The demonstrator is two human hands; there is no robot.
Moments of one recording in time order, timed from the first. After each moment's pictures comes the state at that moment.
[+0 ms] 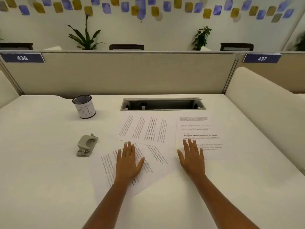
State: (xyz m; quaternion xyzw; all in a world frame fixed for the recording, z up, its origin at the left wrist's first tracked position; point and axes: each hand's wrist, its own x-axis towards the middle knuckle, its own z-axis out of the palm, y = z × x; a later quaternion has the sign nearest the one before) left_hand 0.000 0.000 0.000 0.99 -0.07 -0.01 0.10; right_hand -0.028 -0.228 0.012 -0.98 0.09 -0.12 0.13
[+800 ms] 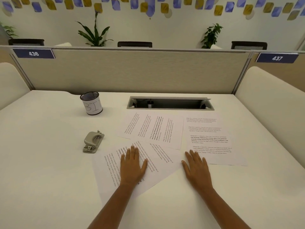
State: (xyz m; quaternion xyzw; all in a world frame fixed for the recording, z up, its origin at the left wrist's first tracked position) left_hand -0.008 -0.001 -0.014 0.99 -0.03 0.00 0.13; right_hand -0.042 -0.234 -0.014 -0.99 0.06 -0.04 0.15
